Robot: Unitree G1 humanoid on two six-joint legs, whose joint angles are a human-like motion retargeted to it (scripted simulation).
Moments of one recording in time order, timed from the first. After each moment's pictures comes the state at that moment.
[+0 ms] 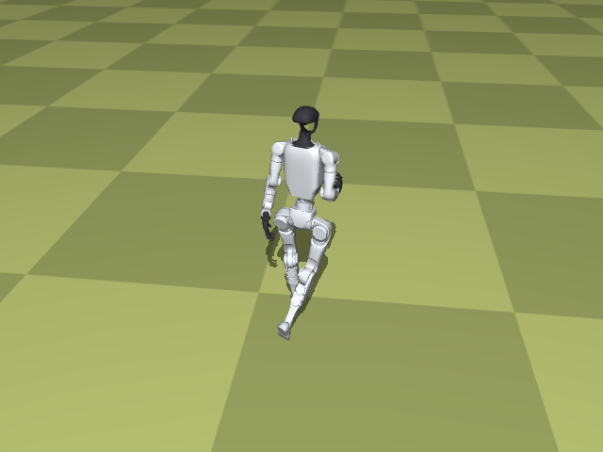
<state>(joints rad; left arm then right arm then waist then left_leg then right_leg) 0.24 0.13 0.49 1.60 0.02 -0.20 -0.22 0.28 -0.10 0.34 0.15 0.05 -0.38 -0.14 -0.10 -0.06 -0.10 -0.28 -0.06 0.31 0.06 0.02 0.15 0.04 0.12 -0.10 0.44 0.50 0.10</state>
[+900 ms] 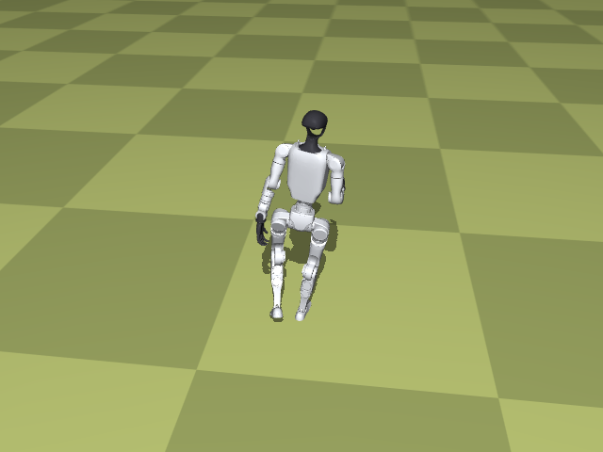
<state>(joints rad) 0.36 0.14 0.42 1.61 0.40 -0.24 -0.19 0.18 -0.17 0.26 0.14 0.03 -0.40 -0.06 -0.26 -0.05 -0.07 -0.32 0.00 0.23 0.89 -0.02 -0.01 -0.12 -0.03 -0.18 0.04 -0.04 -0.12</state>
